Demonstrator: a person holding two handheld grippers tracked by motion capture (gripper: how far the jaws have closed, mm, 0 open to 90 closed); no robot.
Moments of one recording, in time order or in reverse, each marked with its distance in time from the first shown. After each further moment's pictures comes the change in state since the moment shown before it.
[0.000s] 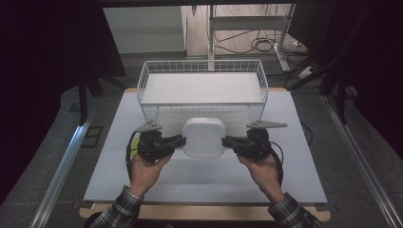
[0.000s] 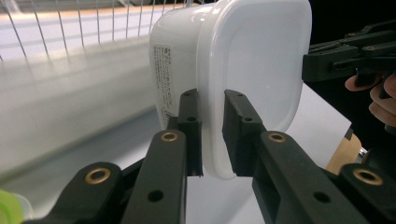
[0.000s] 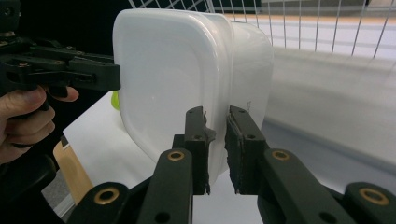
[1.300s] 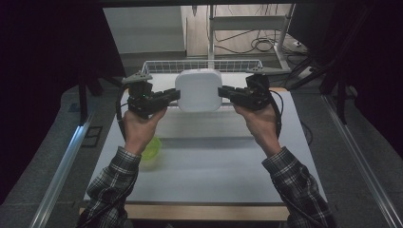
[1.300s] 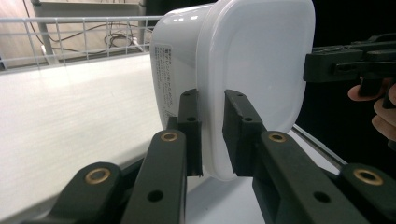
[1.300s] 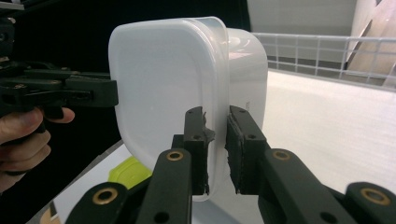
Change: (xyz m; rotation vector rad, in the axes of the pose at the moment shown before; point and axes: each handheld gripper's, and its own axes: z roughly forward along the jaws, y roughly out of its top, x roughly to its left) left arm 0.011 0.113 -0.023 -0.134 0.071 0.031; right arm 0.003 0.128 -0.003 -0.131 -0.017 -0.079
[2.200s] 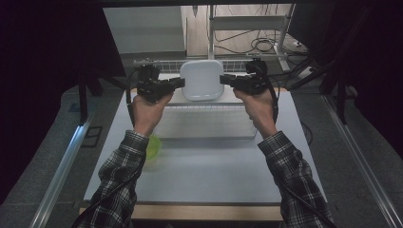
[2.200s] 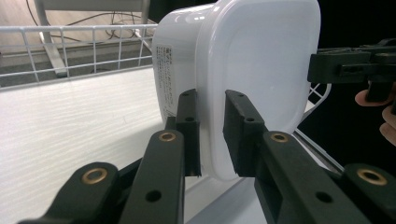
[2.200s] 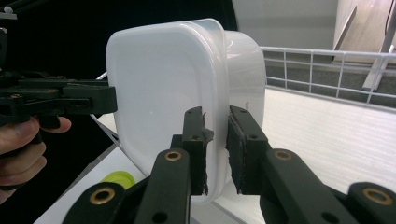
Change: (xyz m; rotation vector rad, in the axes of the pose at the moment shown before) left arm 0.027 0.023 0.039 0.032 0.004 -0.049; right arm -0.033 0.024 0.026 0.026 -0.044 0.061
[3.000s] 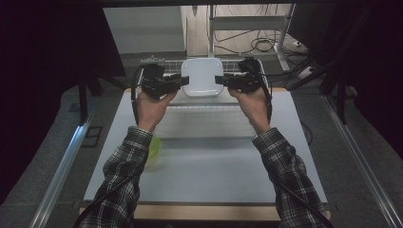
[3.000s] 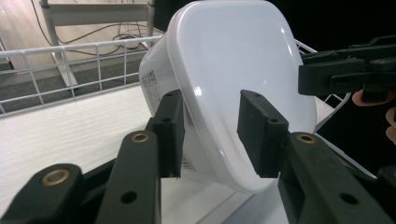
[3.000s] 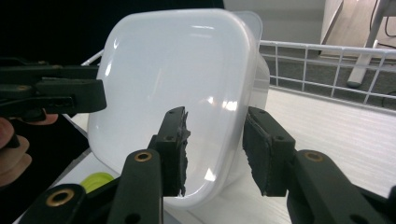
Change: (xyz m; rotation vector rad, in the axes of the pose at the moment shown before) left arm 0.004 0.004 0.016 -0.015 0.026 0.064; right arm -0.005 0.002 0.023 0.032 -0.051 -0.012
